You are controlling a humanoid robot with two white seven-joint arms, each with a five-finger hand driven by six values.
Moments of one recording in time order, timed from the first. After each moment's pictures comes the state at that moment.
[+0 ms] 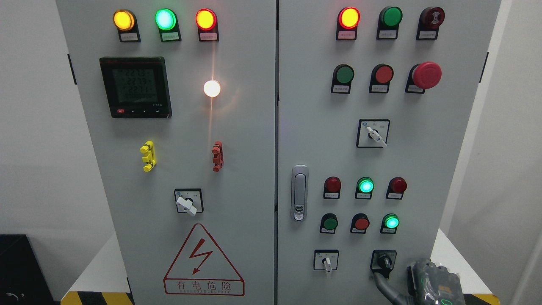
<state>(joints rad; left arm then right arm) 0.04 -0.10 -0.07 -0.08 0.08 -0.11 0.18 -0.25 0.10 -0.18 -1.66 1.45 0.10 0.17</state>
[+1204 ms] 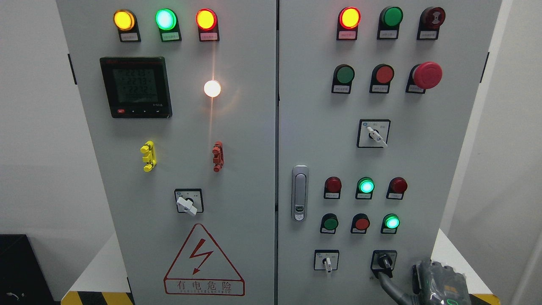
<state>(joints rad) 0.04 -0.10 -0.07 -0.08 0.08 -0.11 0.18 -0.25 0.10 -0.22 -1.66 1.44 0.10 0.16</state>
